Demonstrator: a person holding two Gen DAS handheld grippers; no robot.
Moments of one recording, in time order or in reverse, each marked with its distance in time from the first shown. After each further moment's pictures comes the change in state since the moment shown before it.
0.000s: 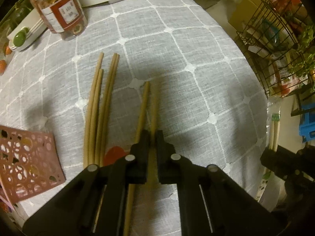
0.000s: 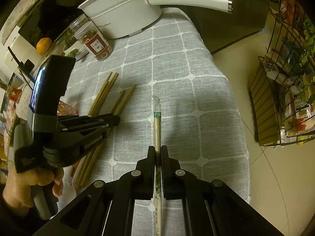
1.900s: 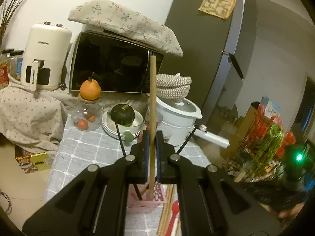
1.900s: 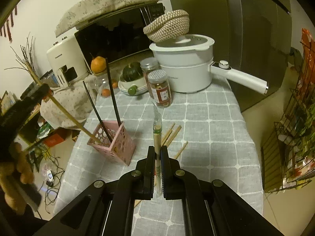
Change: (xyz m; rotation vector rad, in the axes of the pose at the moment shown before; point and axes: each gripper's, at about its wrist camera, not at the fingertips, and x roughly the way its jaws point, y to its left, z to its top) left arm -0.220 0.174 -0.122 -0.287 -0.983 -0.059; right arm -0.080 0.123 -0.007 -0.223 -0.356 0.064
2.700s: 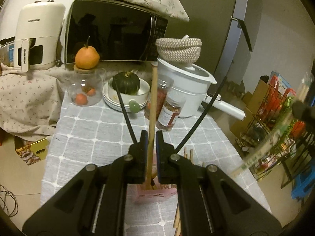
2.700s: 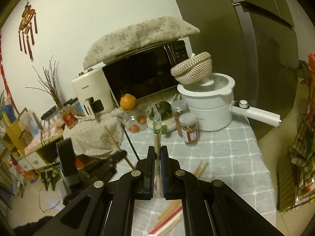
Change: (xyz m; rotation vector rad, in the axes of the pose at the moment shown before) left arm 0.052 0.012 -0.034 0.037 0.196 0.038; right arm -0.049 0.050 0.040 0.002 -0.229 0.140
